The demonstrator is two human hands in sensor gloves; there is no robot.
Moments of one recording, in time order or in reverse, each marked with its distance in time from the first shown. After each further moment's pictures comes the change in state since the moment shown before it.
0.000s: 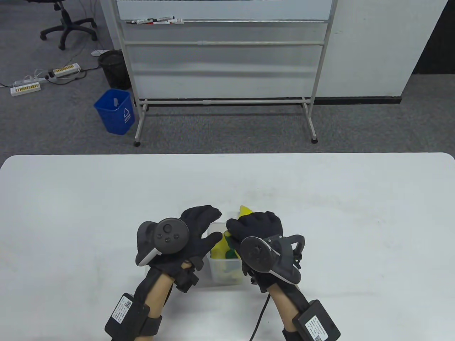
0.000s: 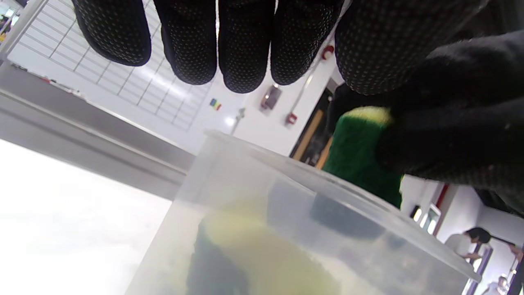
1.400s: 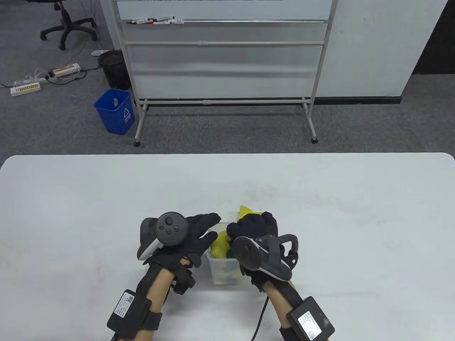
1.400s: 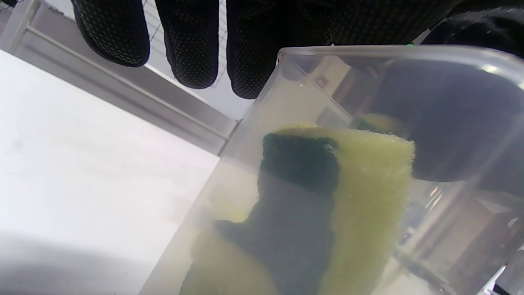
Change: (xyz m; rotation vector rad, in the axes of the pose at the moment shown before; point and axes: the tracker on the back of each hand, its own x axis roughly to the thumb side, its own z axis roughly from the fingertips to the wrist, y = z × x) left_hand -0.031 -0.029 -0.007 -0.171 0.106 0.058; right_hand -0.003 0.031 -0.003 0.093 0.001 0.050
